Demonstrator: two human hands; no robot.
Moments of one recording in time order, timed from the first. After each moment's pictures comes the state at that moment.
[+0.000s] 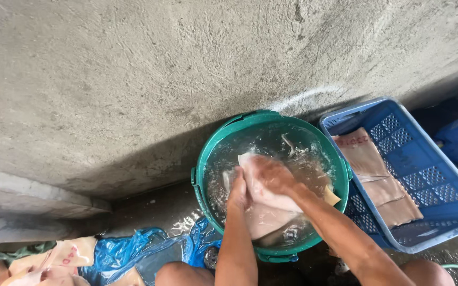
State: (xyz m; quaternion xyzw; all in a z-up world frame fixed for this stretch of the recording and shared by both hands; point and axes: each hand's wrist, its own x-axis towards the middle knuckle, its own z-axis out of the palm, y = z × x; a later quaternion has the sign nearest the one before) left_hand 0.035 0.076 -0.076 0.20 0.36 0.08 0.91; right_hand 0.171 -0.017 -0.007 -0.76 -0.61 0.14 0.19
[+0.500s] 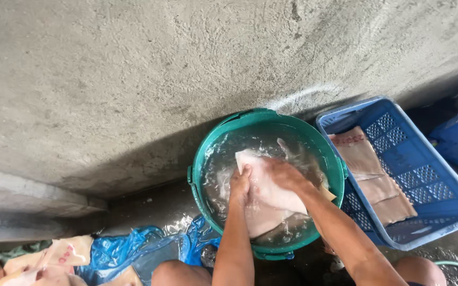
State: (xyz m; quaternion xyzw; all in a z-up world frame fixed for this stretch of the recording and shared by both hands) left_hand 0.046 0.071 -0.074 0.35 0.44 0.19 0.80; right_hand 0.202 -0.043 -0.053 -0.80 -0.48 0.26 0.26
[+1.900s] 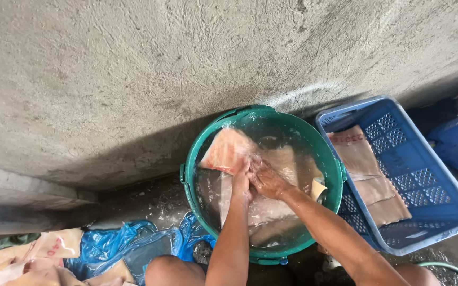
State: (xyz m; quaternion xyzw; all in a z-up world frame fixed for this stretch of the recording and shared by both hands) left_hand 0.080 0.059 -0.106 0.12 0.33 0.23 0.91; right_hand 0.189 -0.035 -0.073 -0.73 -0.64 0.17 0.18
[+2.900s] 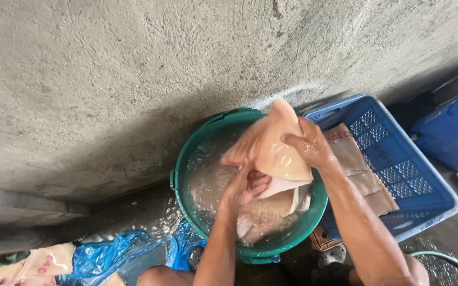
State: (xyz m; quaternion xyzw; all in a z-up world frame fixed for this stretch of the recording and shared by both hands) left_hand 0.058 0.057 -0.015 0.22 0.28 0.00 0.93; right_hand 0.231 -0.073 0.169 -0.84 -0.31 0.16 0.42
